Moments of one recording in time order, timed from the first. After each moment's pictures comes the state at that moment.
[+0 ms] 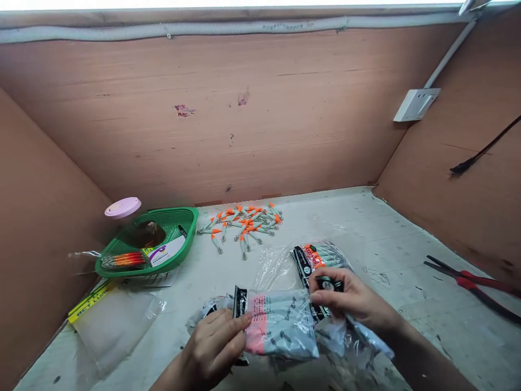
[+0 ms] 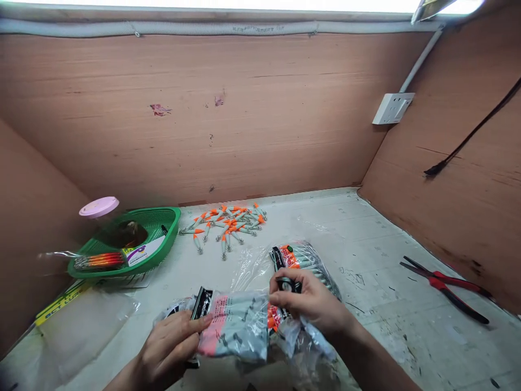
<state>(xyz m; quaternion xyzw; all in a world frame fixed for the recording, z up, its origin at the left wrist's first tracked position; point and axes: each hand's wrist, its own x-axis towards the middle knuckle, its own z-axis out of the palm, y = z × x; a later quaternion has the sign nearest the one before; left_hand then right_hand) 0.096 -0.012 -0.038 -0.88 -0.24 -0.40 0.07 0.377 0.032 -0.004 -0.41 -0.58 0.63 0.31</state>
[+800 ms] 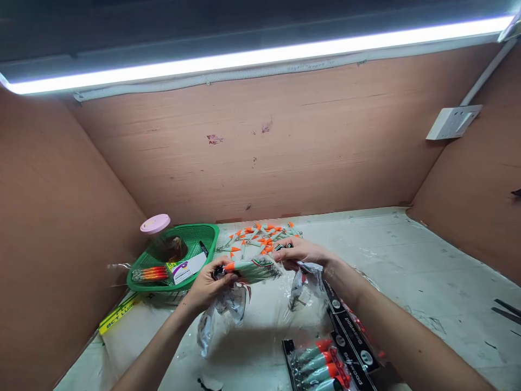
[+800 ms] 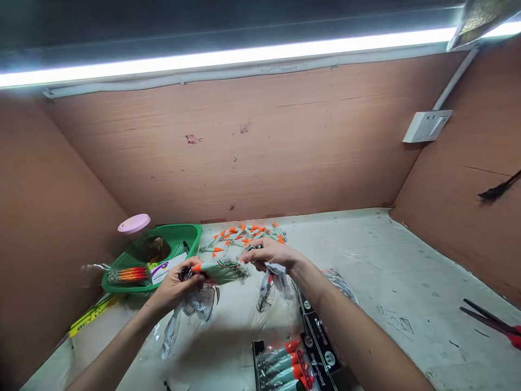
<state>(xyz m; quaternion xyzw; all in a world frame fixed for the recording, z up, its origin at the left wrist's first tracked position) 0.044 0.081 -0.002 -0.59 -0.52 -0.46 -0.42 0.287 0.175 0.012 -0.30 -0.65 0.66 0.23</state>
